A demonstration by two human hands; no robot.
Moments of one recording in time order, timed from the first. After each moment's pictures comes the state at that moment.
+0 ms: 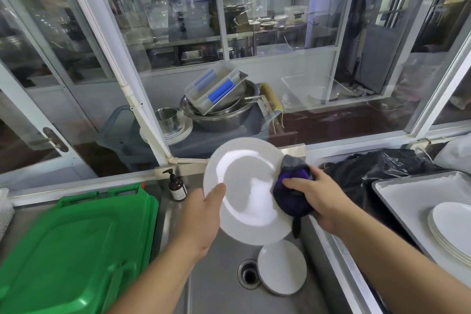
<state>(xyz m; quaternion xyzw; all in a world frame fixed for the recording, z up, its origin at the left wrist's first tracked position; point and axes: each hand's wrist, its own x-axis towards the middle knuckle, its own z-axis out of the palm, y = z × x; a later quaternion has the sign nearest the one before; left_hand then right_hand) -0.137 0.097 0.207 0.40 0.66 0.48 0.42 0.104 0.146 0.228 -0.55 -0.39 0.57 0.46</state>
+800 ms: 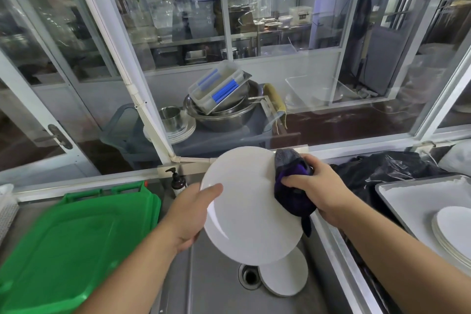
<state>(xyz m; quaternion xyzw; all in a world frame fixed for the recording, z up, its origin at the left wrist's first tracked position) -0.150 0.088 0.256 0.39 0.62 0.44 0.53 0.101 0.145 0.253 -0.54 -0.49 0.53 0.43</state>
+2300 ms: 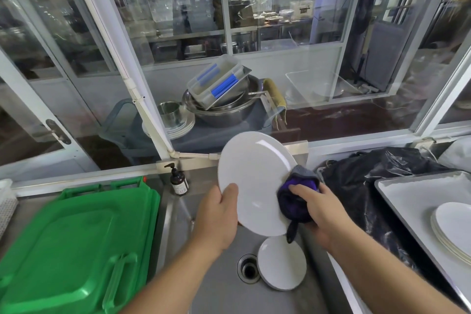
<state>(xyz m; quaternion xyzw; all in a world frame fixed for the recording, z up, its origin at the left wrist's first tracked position) -0.098 0.077 0.243 0.43 0.64 0.48 0.43 0.095 0.128 0.199 -0.54 -0.26 0.61 0.52</state>
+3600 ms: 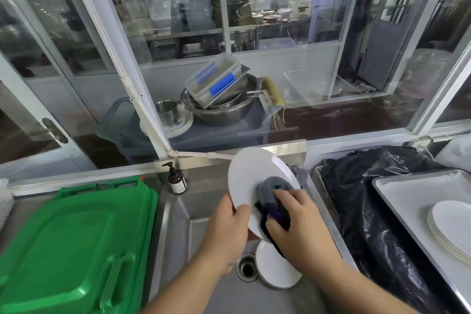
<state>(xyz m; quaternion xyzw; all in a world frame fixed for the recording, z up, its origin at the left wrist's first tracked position) -0.079 0.067 0.217 0.37 0.61 0.48 0.51 0.077 0.078 0.191 -0.58 -0.71 0.24 0.31</state>
